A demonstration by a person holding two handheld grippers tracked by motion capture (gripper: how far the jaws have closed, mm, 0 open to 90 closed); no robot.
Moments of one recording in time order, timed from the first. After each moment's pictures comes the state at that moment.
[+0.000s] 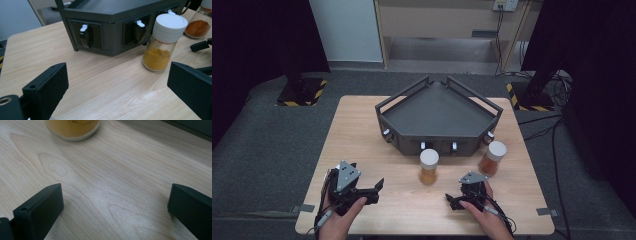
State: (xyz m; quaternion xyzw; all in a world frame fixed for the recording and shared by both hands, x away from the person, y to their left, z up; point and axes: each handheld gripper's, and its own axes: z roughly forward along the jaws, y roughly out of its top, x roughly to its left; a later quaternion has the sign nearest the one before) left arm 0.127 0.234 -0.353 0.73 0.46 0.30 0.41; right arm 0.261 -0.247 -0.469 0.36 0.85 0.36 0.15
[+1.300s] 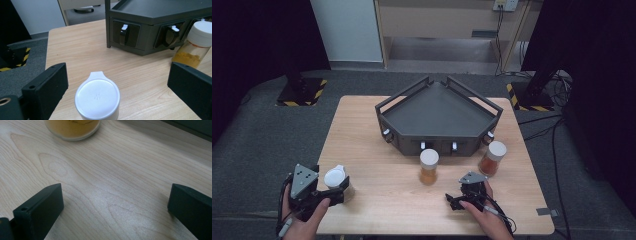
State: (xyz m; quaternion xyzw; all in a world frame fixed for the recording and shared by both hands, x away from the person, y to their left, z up) left arm 0.095 0.287 -0.351 0.68 0.51 0.33 0.40; right arm 0.261 -0.247 -0.469 0.36 0.85 0.36 0.15
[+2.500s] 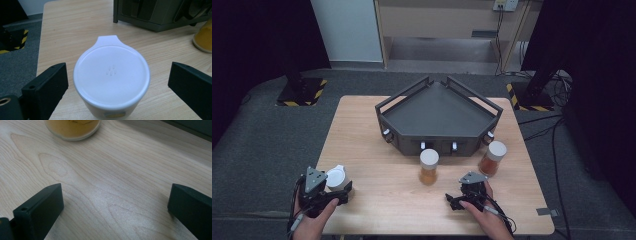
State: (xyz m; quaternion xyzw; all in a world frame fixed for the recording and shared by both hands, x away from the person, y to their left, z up) left arm 0.123 0.296 -0.389 0.69 0.54 0.30 0.36; right arm 0.261 -0.247 -0.469 0.36 0.85 0.36 0.15
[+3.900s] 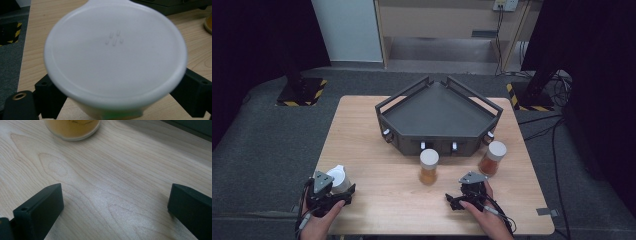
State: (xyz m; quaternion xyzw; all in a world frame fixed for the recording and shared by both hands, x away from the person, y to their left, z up) left arm 0.137 0.297 -0.422 0.71 0.55 0.29 0.35; right arm 0.261 -0.247 -0.469 0.36 0.85 0.36 0.15
